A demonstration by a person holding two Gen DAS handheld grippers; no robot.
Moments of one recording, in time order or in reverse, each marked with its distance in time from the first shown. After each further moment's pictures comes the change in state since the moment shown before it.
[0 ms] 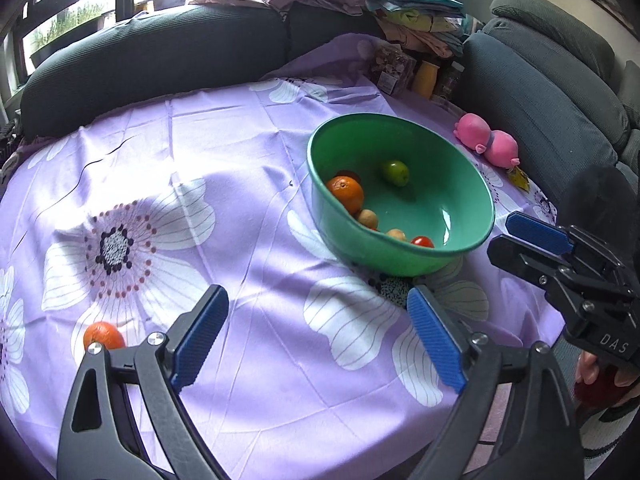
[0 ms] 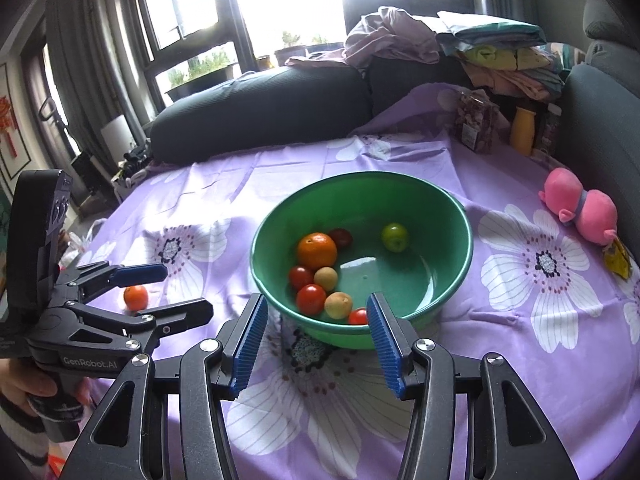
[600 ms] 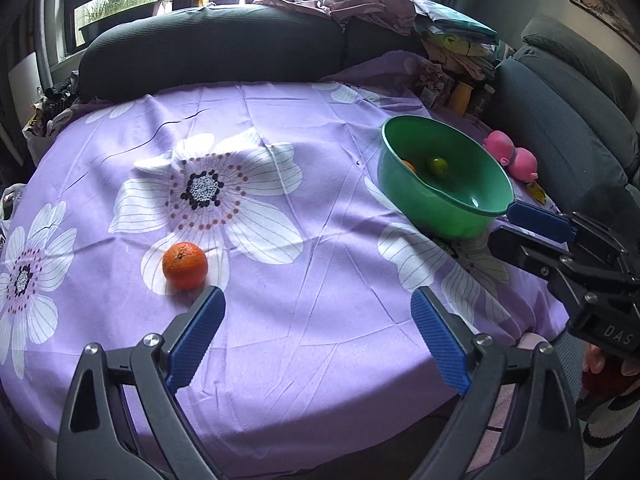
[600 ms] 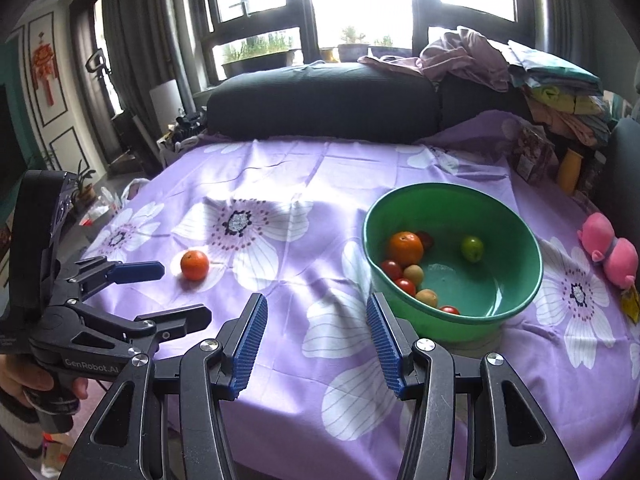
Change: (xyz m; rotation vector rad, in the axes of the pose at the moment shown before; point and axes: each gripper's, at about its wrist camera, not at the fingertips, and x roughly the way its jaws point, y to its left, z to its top) left arm -0.059 0.049 -0.057 -0.105 -0.049 0.075; right arm -0.008 0.082 -0.011 -0.169 0.019 0.075
